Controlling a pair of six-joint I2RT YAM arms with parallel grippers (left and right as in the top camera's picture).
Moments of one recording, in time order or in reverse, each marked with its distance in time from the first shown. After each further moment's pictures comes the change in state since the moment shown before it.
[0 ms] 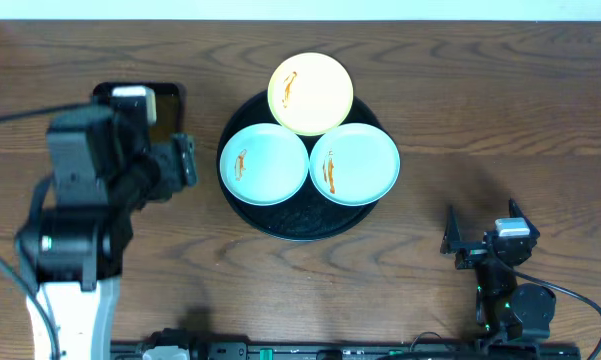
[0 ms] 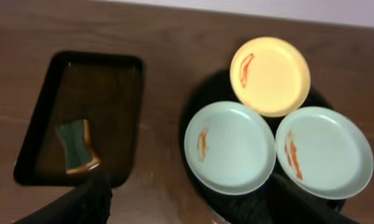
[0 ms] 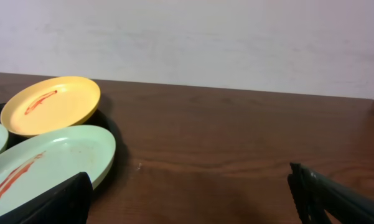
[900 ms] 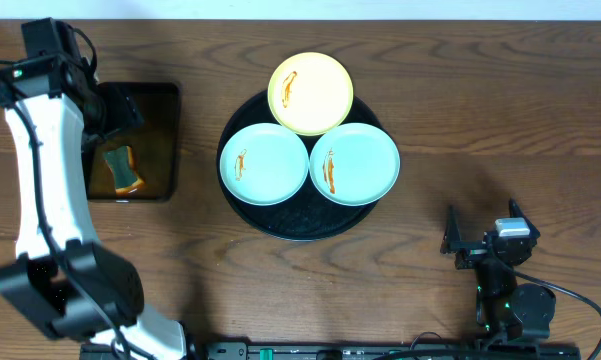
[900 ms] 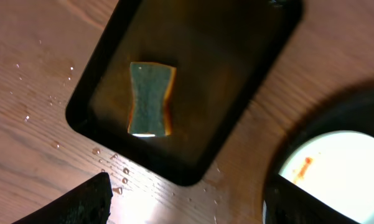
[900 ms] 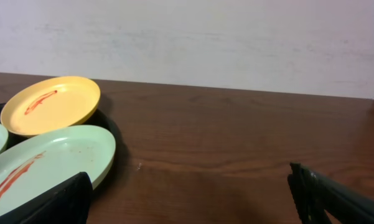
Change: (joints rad) left arm 0.290 0.706 0.396 -0.219 -0.108 -0.158; right arm 0.000 0.000 0.000 0.000 0.000 0.000
